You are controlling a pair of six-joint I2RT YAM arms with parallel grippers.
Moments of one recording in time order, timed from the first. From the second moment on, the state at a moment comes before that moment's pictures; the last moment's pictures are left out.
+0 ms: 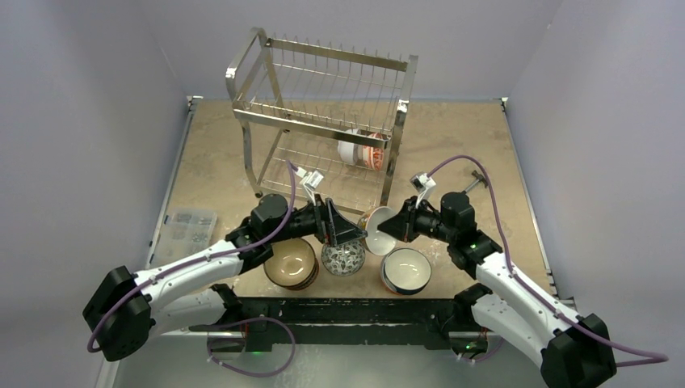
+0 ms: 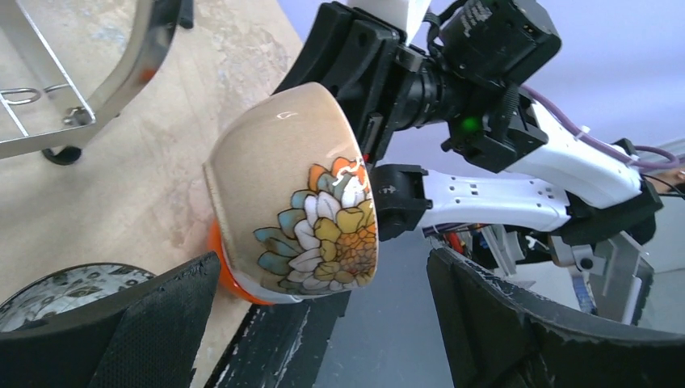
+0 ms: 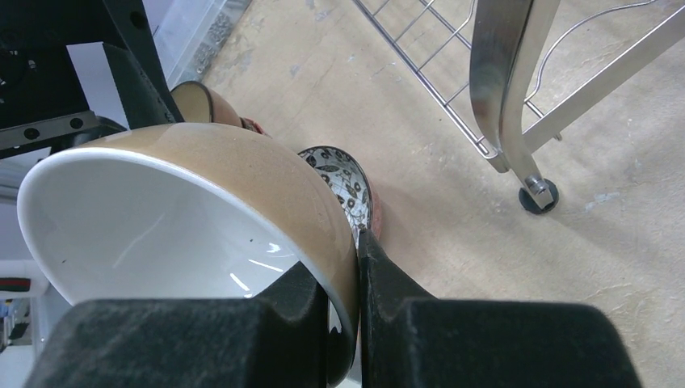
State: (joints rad) left arm -0.82 1.05 0.53 0.40 0.42 -0.89; right arm 0.46 0.83 0.43 0.03 -0.55 0.47
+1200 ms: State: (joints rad) left arm -0.90 1.25 0.53 0.57 0.37 -0.94; right arm 0.46 0.83 0.43 0.01 -0.56 0.50
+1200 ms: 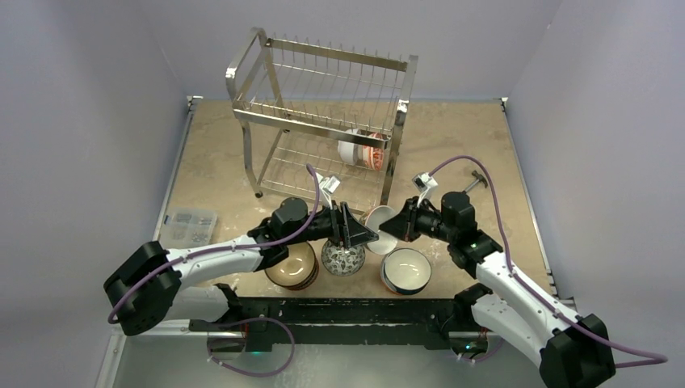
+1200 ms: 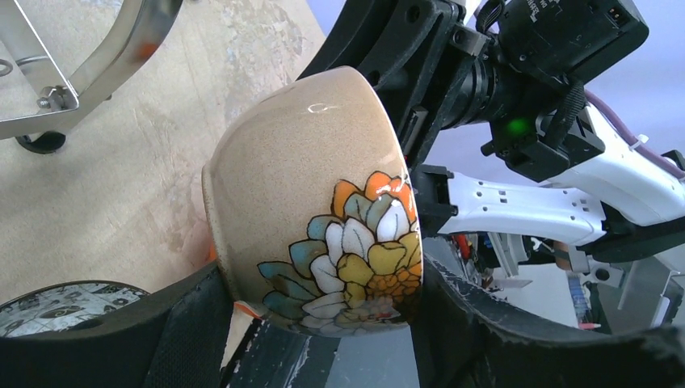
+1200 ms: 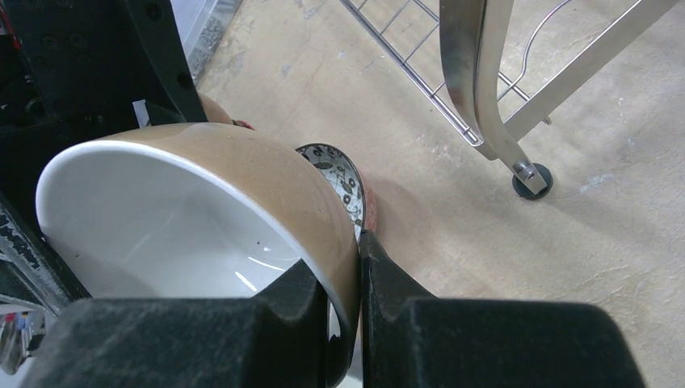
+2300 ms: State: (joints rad) left arm -0.71 0.97 0.39 0.35 0.34 -1.04; right arm 0.45 1.04 0.60 0.06 -0.33 0.55
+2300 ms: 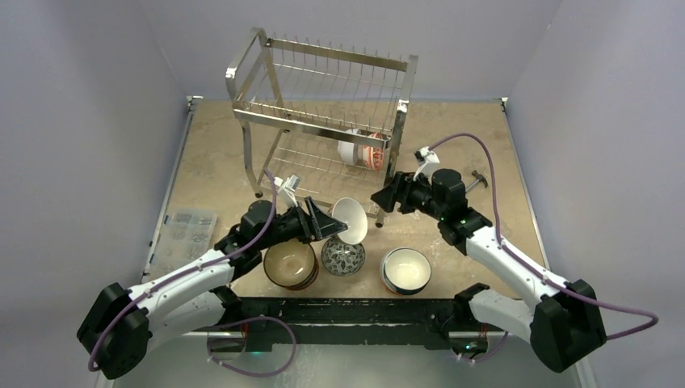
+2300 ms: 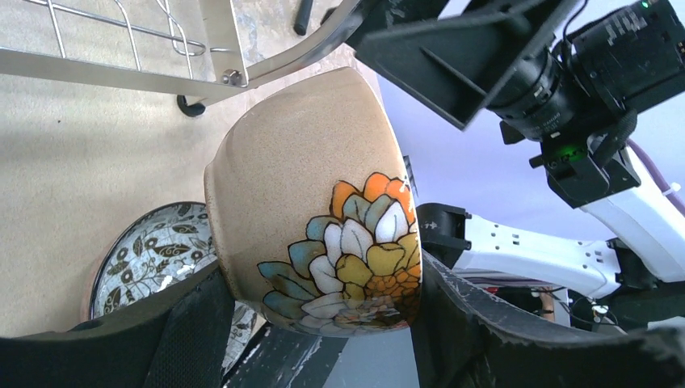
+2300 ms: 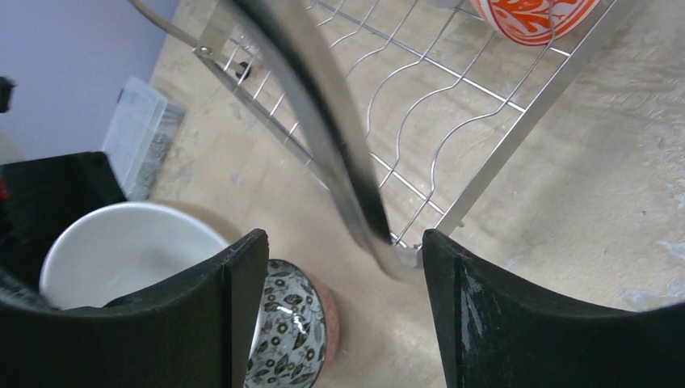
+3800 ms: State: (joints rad) left arm -0.69 0.85 0.40 0.10 0.15 -0.91; right arm 0.46 0.82 0.53 -0.15 -0.14 0.39
